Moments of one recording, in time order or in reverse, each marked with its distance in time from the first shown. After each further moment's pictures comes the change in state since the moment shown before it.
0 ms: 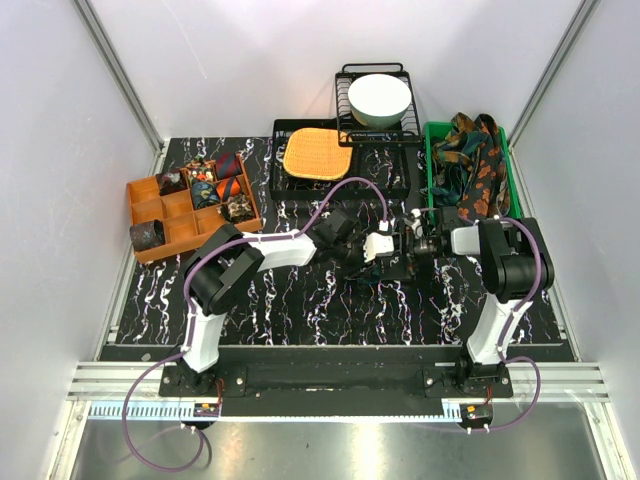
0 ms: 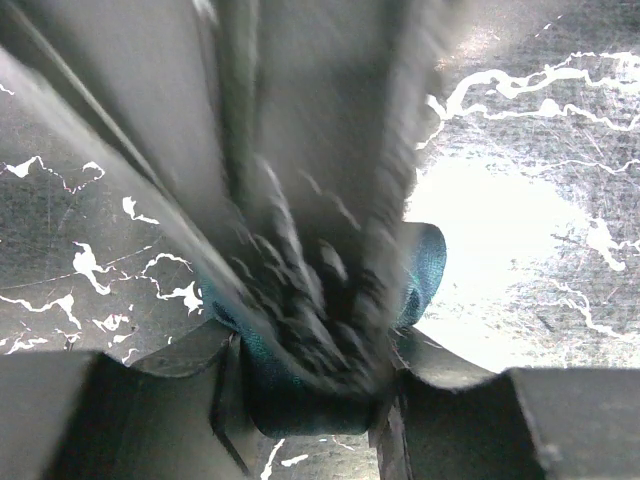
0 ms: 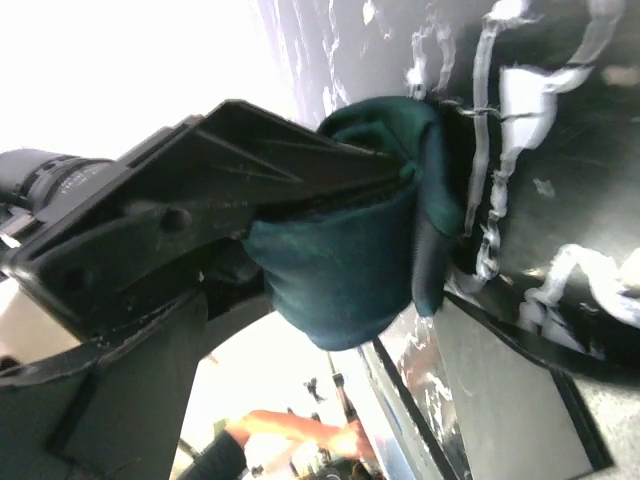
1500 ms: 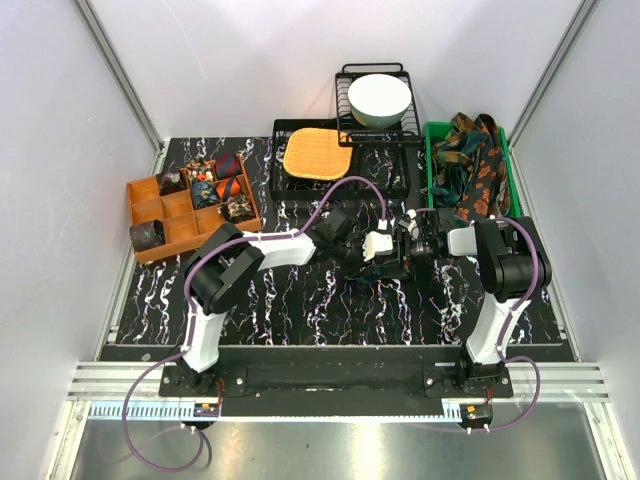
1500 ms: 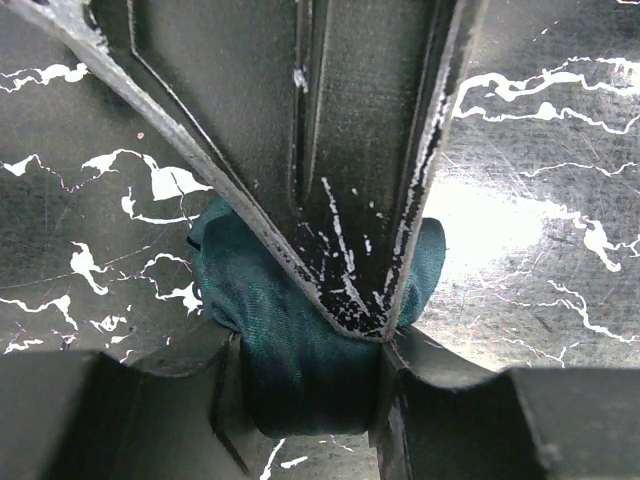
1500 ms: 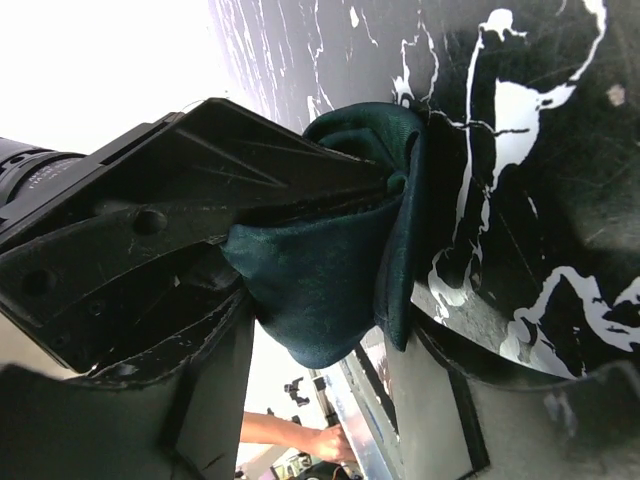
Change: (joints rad) left arm 0.009 0.005 0.000 0.008 0.020 -0.013; right arm 0.020 -0.001 -0.030 0.078 0.030 0.008
